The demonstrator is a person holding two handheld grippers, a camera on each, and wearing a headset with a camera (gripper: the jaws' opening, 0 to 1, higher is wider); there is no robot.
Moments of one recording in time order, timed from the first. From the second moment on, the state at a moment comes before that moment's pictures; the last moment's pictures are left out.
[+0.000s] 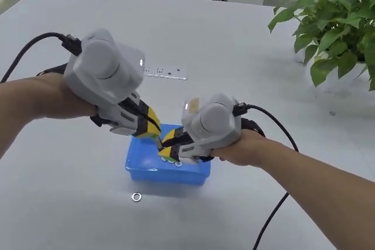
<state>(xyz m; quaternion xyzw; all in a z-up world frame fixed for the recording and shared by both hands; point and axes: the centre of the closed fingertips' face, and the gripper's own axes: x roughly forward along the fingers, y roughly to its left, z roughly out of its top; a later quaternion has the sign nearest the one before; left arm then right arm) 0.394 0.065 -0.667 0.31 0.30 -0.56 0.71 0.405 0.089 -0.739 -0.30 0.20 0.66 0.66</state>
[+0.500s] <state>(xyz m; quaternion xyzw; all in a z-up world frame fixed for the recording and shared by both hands) 0.370 0.074 -0.660 0.31 0.30 -0.55 0.71 0.381 0.101 -0.733 -0.30 0.19 0.67 0.66</state>
